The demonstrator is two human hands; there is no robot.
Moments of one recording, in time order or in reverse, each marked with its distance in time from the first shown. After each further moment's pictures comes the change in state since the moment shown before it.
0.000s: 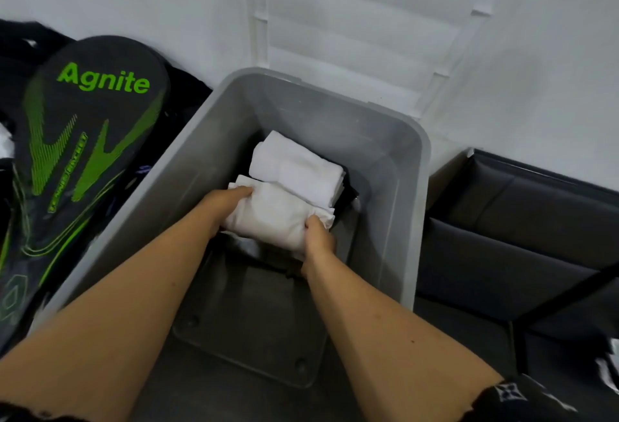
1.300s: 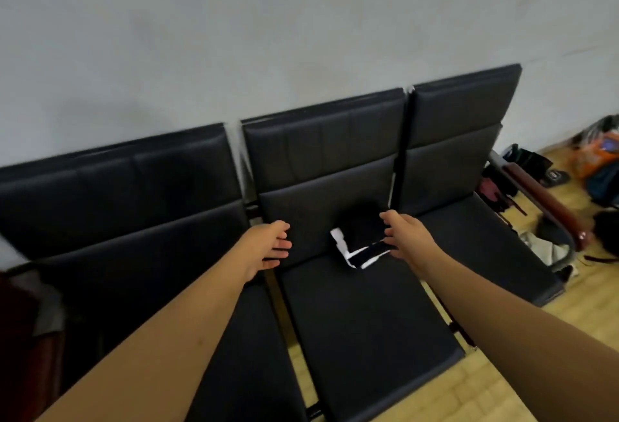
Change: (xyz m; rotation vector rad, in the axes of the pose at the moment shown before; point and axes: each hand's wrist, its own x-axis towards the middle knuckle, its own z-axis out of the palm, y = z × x) left_hand -0.353 -0.115 0.814 0.551 -0.616 0.148; right_hand 0.055 -0.036 -0.967 0.051 0.387 -0.246
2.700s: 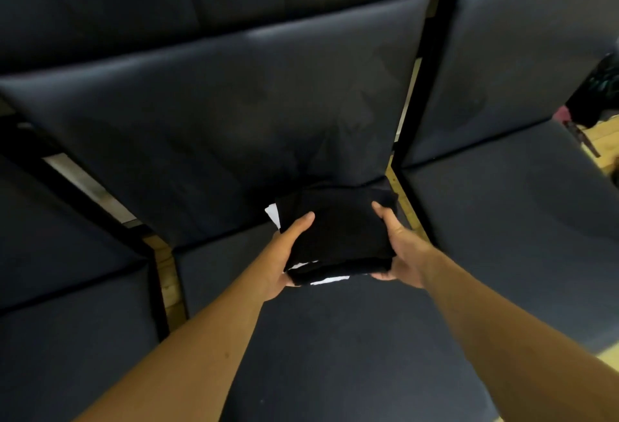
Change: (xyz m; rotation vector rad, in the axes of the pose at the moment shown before) left_hand 0.391 -0.162 0.271 -0.386 -0.187 -0.274; right_hand 0.421 0.264 -0.030 0.137 -0.205 0.507
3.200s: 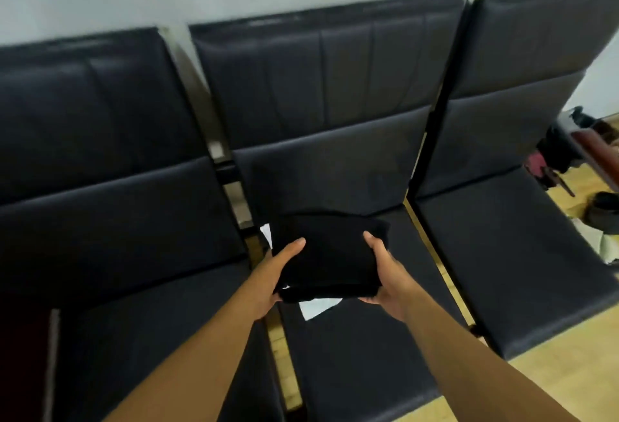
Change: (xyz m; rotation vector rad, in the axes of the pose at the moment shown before) left_hand -0.256 0.024 -0.098 -0.028 -0.011 0.169; right_hand -0.233 0.041 0.123 0.082 -0.052 -0.142
